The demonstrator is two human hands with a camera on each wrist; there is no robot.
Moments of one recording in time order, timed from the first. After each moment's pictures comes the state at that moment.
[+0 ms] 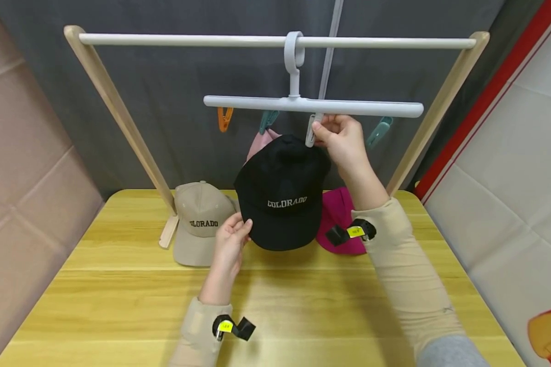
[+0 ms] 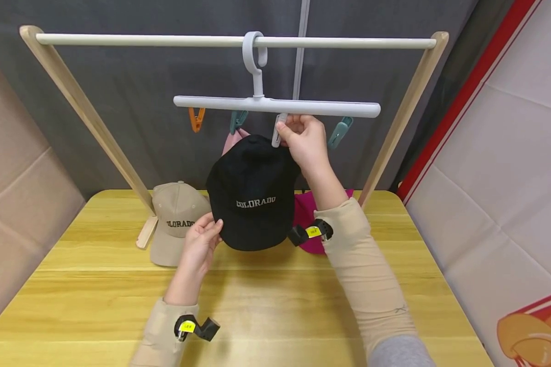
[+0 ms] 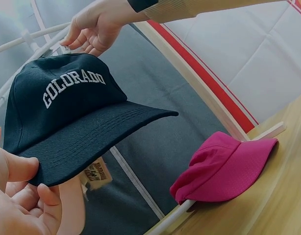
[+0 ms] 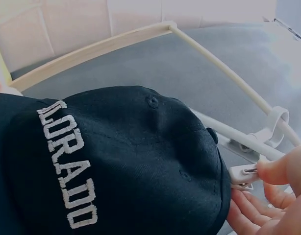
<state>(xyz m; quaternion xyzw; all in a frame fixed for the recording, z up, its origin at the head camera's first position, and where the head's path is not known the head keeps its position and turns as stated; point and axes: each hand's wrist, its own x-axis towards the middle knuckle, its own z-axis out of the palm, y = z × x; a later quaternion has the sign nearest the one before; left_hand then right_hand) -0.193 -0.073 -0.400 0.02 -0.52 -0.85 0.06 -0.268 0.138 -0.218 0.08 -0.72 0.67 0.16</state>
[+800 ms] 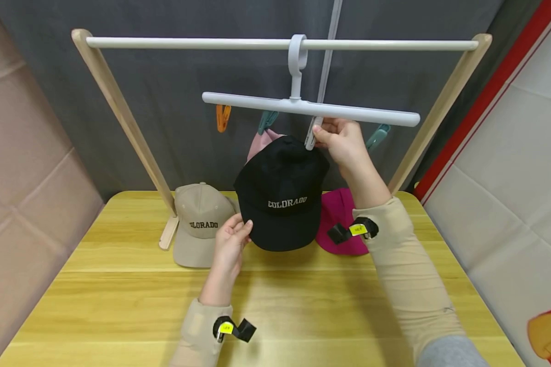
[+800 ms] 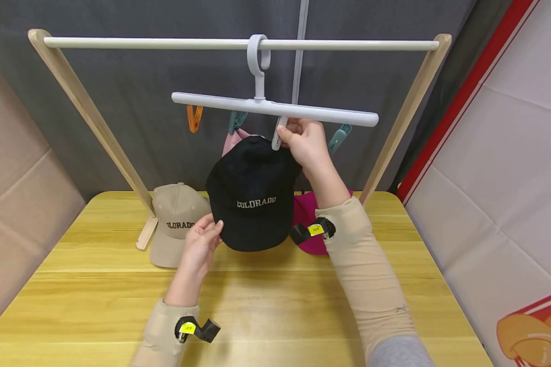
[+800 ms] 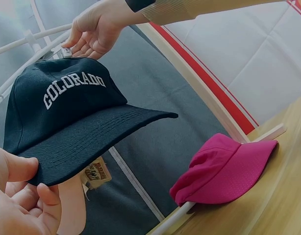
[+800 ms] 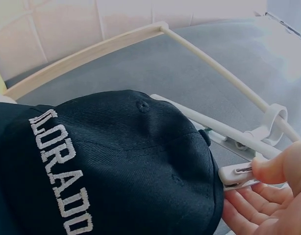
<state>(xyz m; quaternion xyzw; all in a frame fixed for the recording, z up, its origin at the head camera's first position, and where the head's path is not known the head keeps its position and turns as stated) -0.193 -0.073 -0.400 0.03 -0.53 -0.85 0.06 -0.268 0.139 -0.215 0.08 -0.73 0.66 0.12</state>
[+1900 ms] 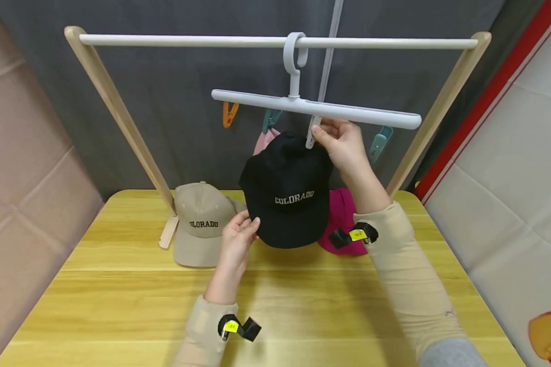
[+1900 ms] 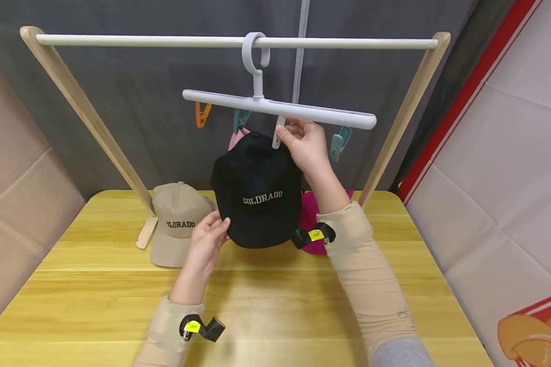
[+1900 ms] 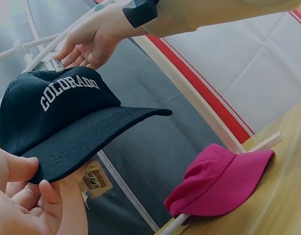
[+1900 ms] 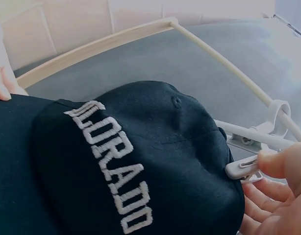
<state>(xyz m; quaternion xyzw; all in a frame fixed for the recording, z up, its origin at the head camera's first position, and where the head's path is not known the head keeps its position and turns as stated) -0.193 -0.059 -0.394 0.01 -0.52 -0.85 0.05 -0.268 0.143 -0.225 0.10 -0.73 0.65 0.15</state>
